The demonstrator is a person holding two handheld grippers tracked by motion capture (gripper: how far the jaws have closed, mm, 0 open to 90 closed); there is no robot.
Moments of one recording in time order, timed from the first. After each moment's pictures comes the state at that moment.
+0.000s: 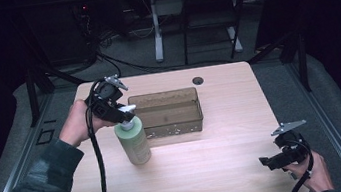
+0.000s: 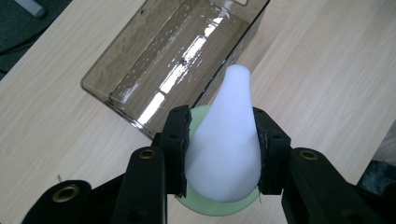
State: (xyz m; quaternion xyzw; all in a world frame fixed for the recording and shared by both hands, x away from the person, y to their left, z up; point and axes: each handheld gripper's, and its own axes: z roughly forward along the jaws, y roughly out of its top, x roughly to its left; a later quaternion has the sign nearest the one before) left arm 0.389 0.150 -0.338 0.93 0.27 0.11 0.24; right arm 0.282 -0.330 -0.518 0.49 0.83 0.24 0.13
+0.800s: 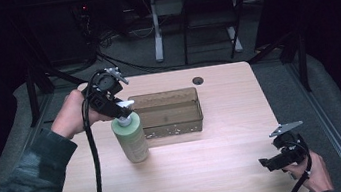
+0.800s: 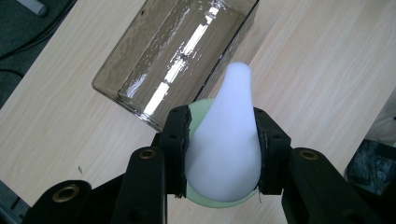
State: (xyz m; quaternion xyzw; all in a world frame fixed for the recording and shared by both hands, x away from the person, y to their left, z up) left arm 0.386 0.143 -0.306 0.94 0.25 0.11 0.20; right arm 0.282 -0.327 -0.521 0.49 0.84 0.22 0.13
